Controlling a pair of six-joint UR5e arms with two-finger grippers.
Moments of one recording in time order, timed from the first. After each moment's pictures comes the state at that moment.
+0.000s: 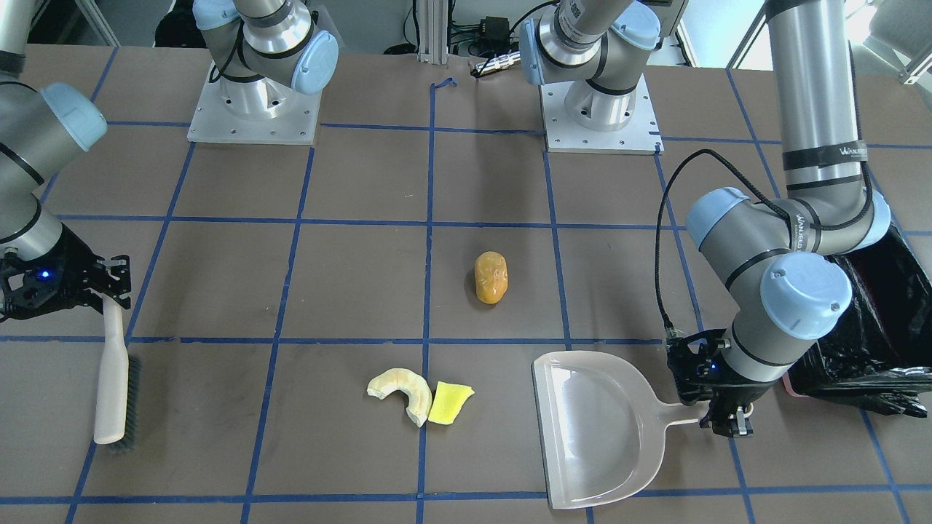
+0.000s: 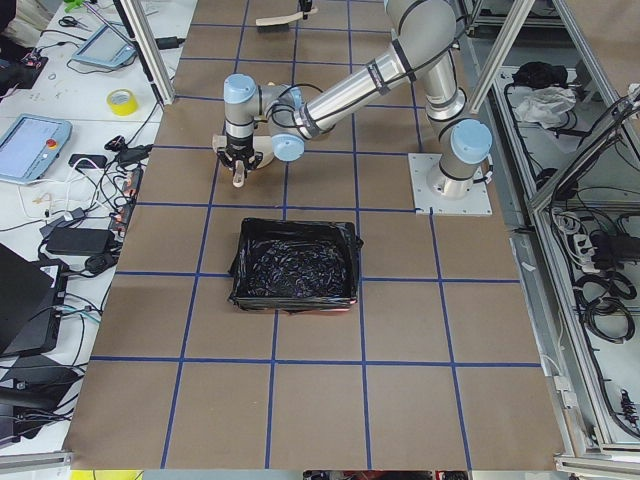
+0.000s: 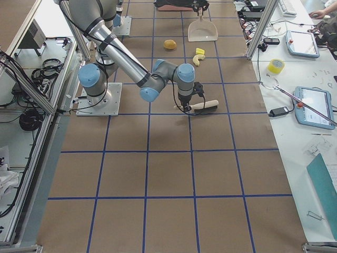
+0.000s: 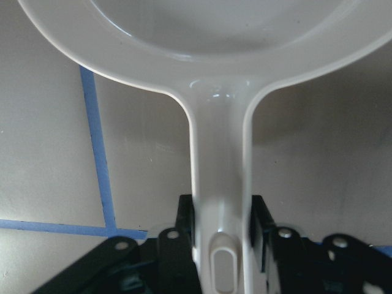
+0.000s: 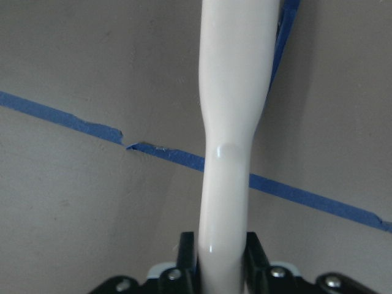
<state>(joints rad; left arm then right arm) -1.36 -2.08 -1.63 -0.83 1.64 1.79 1.06 -1.32 2.01 -2.28 -1.49 -0.82</state>
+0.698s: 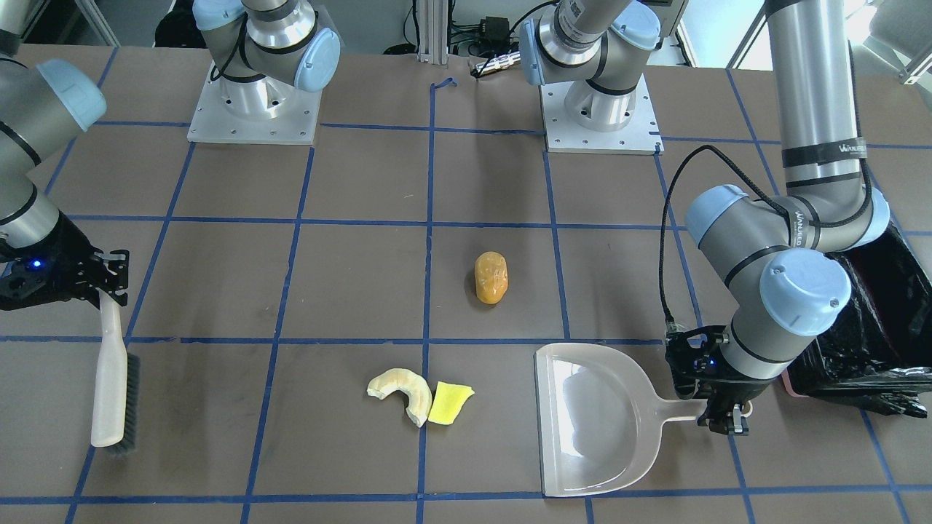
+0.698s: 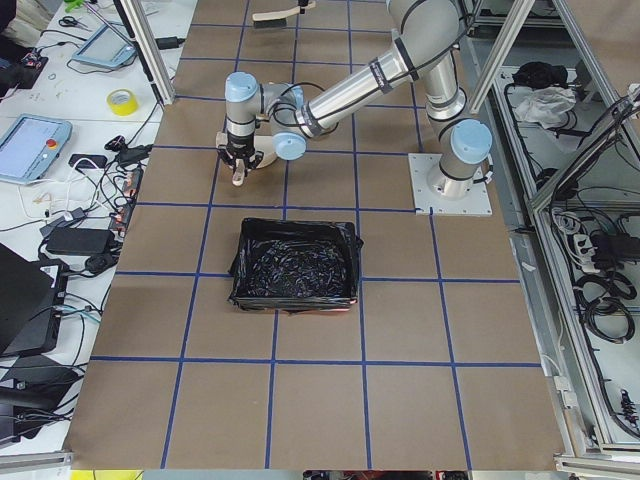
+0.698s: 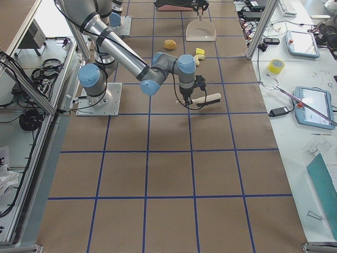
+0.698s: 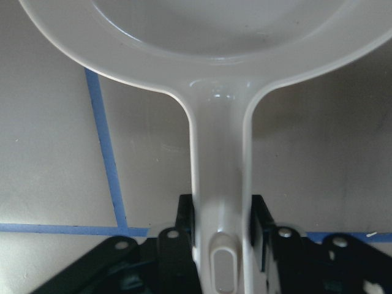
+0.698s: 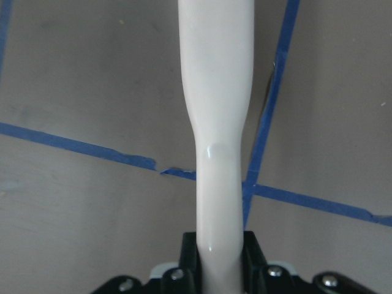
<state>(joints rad) -1.36 -2.08 -1.64 -0.82 1.64 1.85 1.14 -1.41 1.95 -2.17 -1.49 -0.65</state>
